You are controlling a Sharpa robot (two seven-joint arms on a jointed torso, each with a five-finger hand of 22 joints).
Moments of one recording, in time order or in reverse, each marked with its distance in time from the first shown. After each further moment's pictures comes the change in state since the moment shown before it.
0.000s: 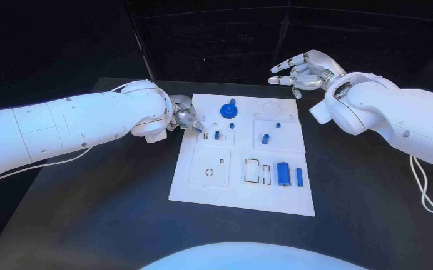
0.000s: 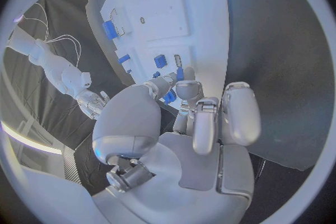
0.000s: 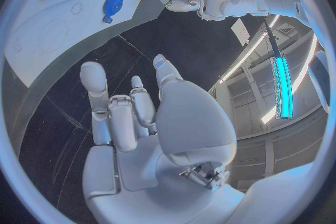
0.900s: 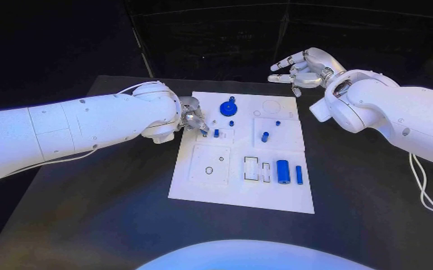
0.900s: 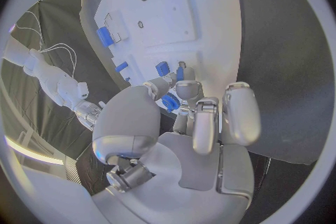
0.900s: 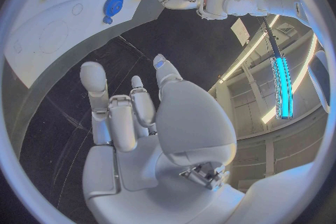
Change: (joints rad) left arm -0.012 0.051 -0.004 0.004 -0.055 -0.006 -0.060; left_hand -0.014 -0.001 0.015 -0.010 0.001 0.004 -0.003 0.009 0.001 0.001 0.002 0.000 -0.007 0.000 0.000 0.000 0.000 0.000 0.000 0.000 0.000 0.000; right arm 0.000 0.001 0.000 0.000 0.000 0.003 0.000; right_hand 0.000 0.000 0.000 0.000 0.000 0.000 0.000 0.005 0.000 0.000 0.000 0.000 0.000 0.000 0.000 0.000 0.000 0.000 0.000 0.000 0.000 0.000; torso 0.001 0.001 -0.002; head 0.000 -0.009
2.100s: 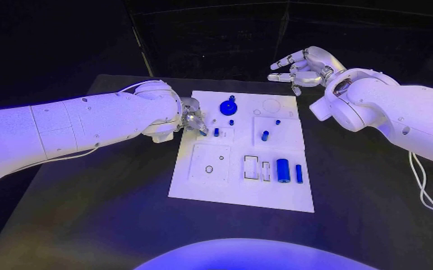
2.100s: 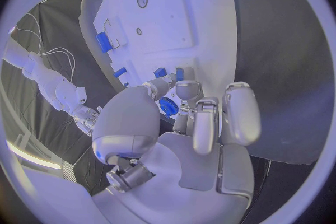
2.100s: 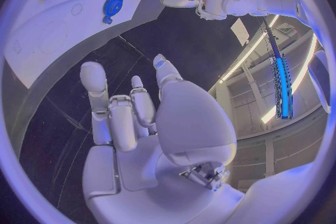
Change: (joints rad) left arm 0.000 0.011 0.000 -0.011 -0.004 0.052 -0.015; left_hand -0.003 -0.003 0.002 -0.003 0.000 0.003 -0.003 0.003 0.000 0.003 -0.002 0.000 -0.001 0.000 0.000 0.000 0.000 0.000 0.000 0.000 0.000 0.000; right arm 0.000 0.000 0.000 0.001 0.000 0.000 0.000; right_hand 0.000 0.000 0.000 0.000 0.000 0.000 0.000 0.000 0.000 0.000 0.000 0.000 0.000 0.000 0.000 0.000 0.000 0.000 0.000 0.000 0.000 0.000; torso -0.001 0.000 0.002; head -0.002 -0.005
